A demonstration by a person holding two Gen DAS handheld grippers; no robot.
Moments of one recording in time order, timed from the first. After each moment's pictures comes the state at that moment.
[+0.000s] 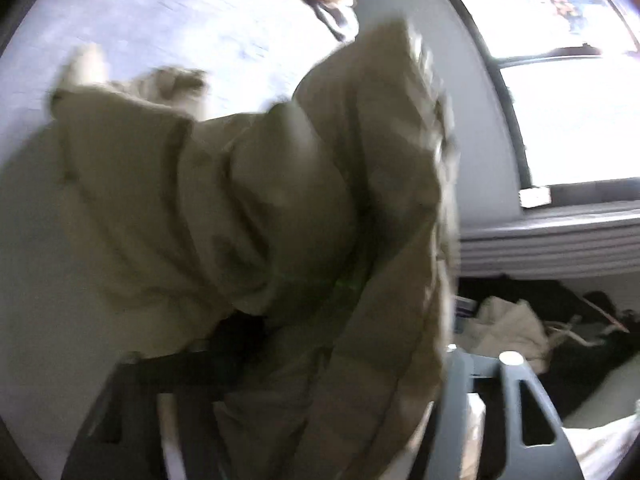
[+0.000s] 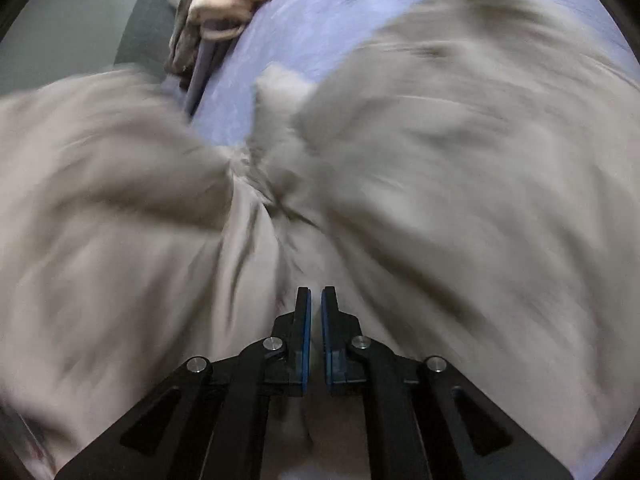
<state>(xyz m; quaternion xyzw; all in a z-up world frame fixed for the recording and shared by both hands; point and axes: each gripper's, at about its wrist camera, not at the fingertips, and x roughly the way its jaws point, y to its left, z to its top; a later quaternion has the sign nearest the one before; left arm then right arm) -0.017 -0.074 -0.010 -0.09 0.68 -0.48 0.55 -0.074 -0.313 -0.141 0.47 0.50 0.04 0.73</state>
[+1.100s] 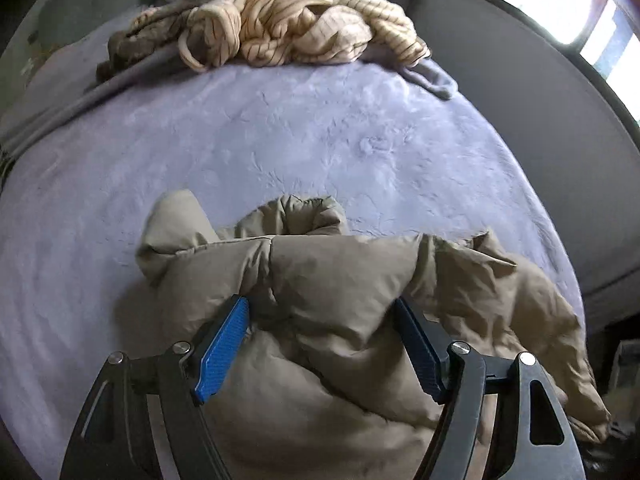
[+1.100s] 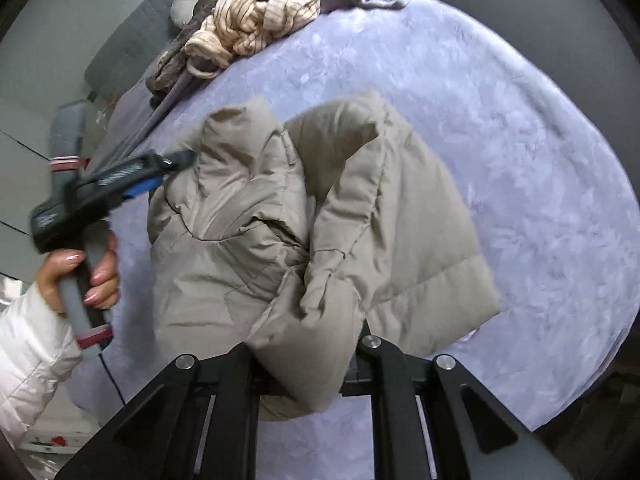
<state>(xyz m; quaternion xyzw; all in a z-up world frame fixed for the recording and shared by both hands) 0.047 -0.137 -0.060 0.10 0.52 -0.32 0.79 -0.168 -0.329 -0.061 0.29 0.49 -0.10 0.82</state>
